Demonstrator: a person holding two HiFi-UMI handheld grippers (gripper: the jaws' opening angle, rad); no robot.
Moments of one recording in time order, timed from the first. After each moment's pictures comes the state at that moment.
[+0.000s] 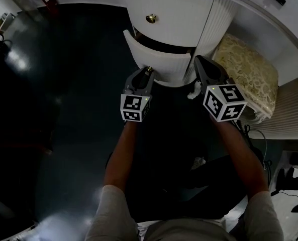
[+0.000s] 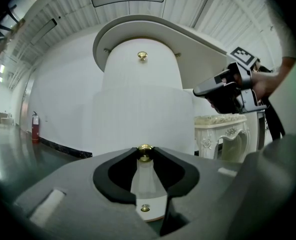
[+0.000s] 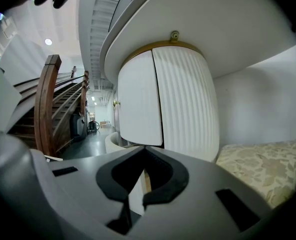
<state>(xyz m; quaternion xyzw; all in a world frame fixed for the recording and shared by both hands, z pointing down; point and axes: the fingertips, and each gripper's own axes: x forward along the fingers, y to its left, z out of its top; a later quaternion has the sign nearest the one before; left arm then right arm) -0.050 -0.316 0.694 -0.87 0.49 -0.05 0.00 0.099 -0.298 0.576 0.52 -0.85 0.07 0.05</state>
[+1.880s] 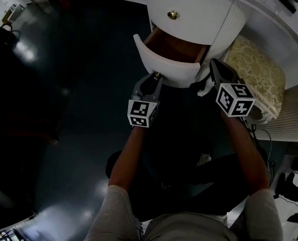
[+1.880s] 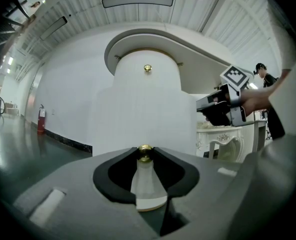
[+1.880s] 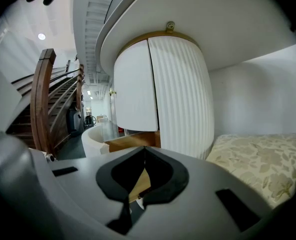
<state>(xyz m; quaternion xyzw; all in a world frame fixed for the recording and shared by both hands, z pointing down) -0.076 -0.269 0.693 -0.86 0.50 -0.03 -0.03 0.108 -0.295 0.599 0.53 -0.84 0.10 0.08</state>
